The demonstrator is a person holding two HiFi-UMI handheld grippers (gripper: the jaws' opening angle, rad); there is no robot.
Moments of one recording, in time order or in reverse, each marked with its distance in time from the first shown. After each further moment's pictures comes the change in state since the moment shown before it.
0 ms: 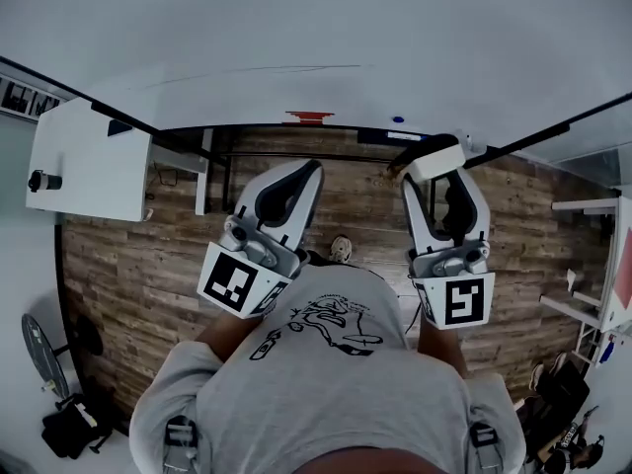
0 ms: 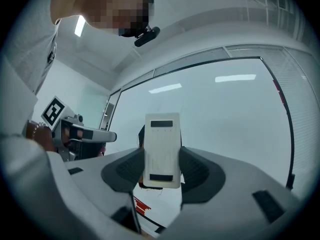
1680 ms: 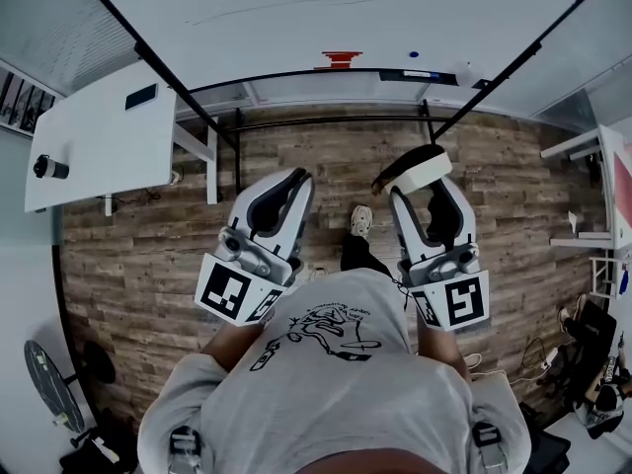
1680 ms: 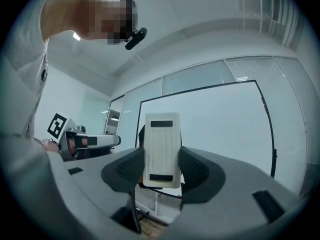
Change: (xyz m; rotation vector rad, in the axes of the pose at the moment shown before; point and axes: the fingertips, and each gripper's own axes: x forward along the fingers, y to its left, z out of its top) left arm -0.302 -0.032 0.043 -0.038 -0.058 -0.108; right arm -0.147 0.281 0.052 0.095 0.011 -0.060
